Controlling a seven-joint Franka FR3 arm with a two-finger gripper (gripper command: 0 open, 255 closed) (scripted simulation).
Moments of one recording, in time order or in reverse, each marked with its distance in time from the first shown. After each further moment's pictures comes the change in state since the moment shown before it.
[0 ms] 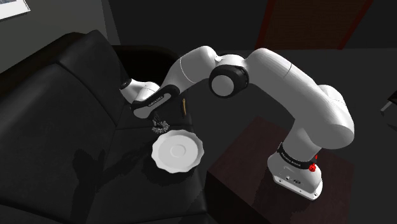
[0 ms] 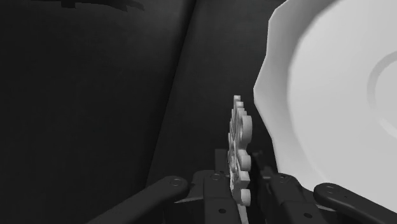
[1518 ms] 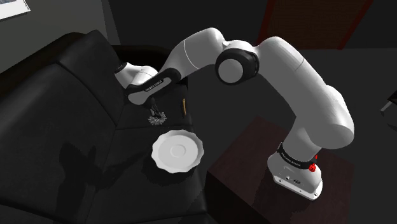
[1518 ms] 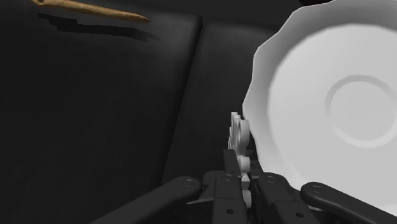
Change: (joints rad) arm -0.007 -0.158 0.012 -0.078 0.011 -0.079 -0.019
